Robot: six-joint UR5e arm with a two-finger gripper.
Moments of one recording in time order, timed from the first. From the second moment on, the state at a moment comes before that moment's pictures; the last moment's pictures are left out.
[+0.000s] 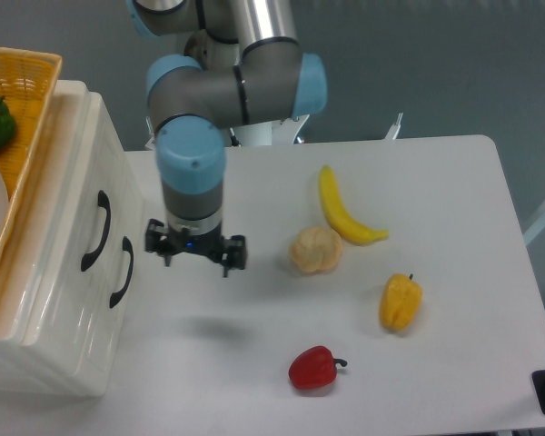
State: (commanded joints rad) arm 2.32 -1.86 -1.60 -1.20 1.51 0.48
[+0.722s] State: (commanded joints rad) arm 2.56 -1.79 -1.60 -1.27 1.62 0.88
